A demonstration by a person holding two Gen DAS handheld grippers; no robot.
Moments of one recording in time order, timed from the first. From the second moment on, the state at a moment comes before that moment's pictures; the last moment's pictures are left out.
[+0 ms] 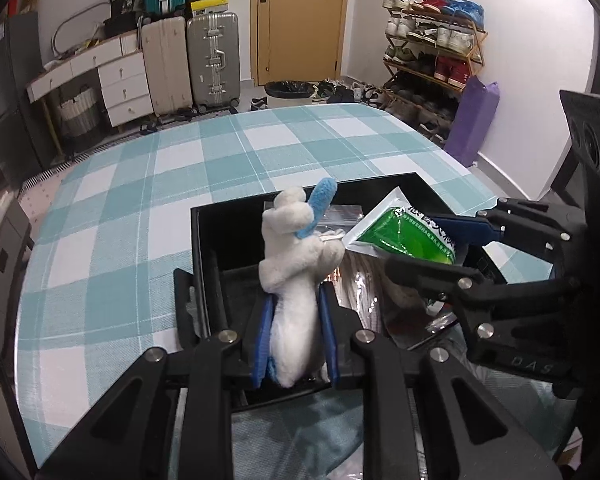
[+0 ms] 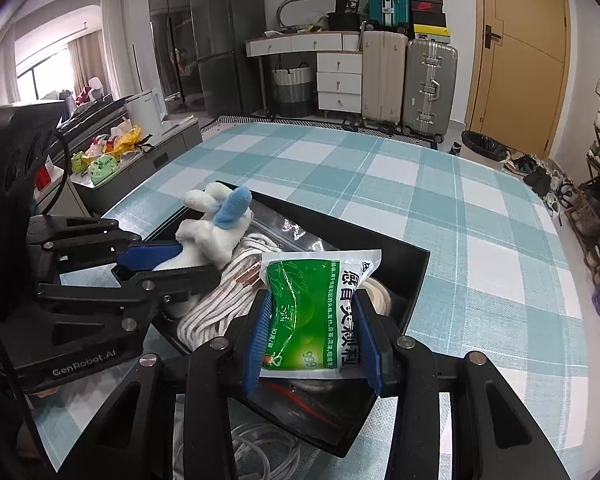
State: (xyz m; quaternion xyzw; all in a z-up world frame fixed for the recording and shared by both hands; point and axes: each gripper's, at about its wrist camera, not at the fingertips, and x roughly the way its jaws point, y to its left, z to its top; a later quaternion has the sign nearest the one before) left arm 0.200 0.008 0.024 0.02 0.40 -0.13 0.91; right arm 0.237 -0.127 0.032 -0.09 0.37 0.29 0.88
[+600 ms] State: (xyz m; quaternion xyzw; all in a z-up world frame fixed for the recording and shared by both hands) left arm 0.187 0.005 0.024 -0.01 0.42 -0.13 0.90; right arm 0.232 -0.127 0.032 -0.12 0.39 0.31 0.86
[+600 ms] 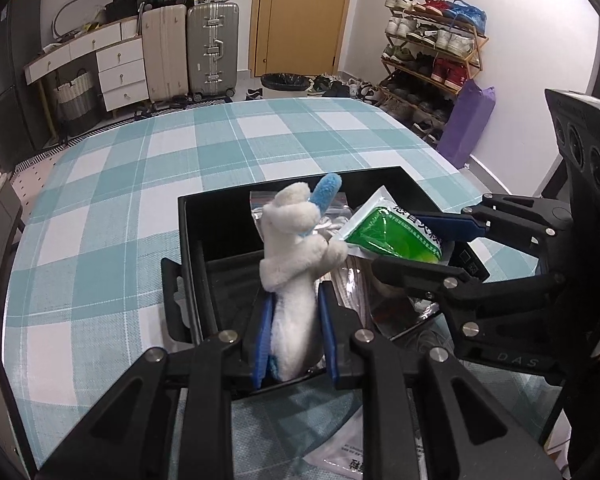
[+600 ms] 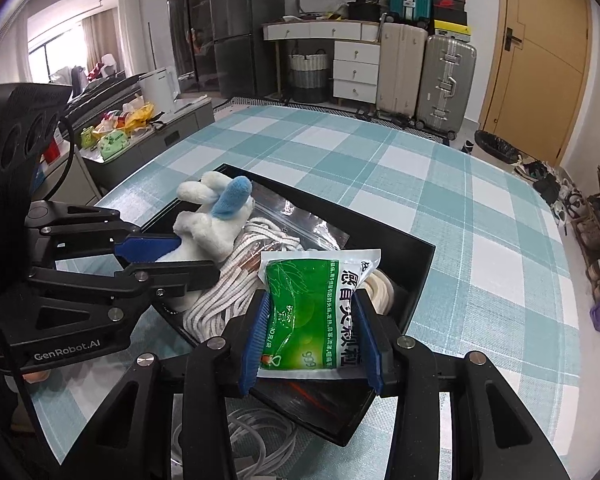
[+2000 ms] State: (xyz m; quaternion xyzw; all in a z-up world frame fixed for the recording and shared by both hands) left arm 0.103 0.032 0.042 -0.03 0.35 -0.09 0.93; right arm 0.130 -0.181 0.050 -0.04 0.36 0.26 0.90
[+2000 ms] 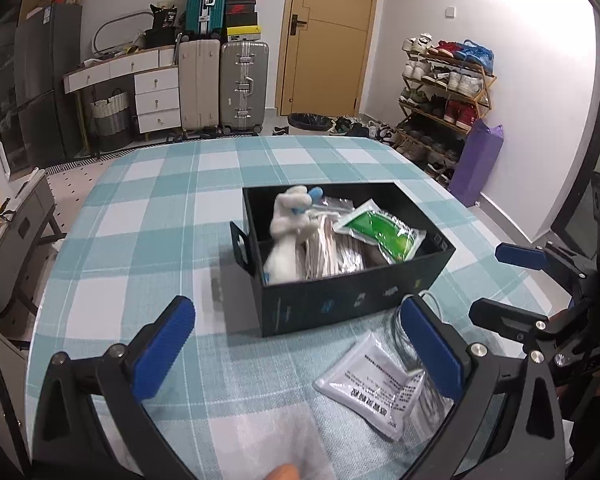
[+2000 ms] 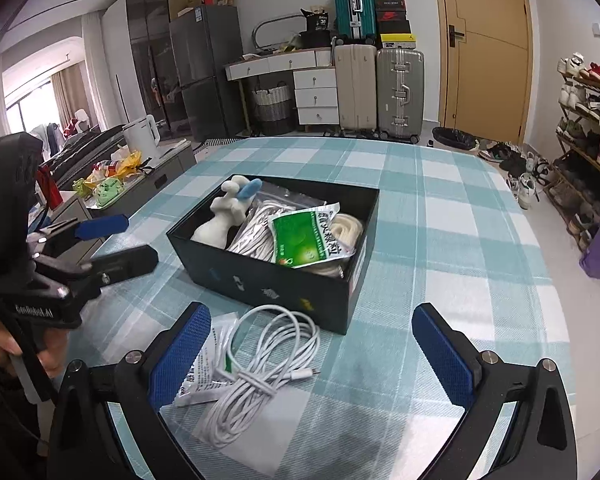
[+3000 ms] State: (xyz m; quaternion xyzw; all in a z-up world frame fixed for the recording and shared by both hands) left arm 0.097 0.027 0.001 -0.03 0.38 -0.10 0.92; right arm 0.124 -0.163 0.000 -0.07 0.42 0.28 0.86
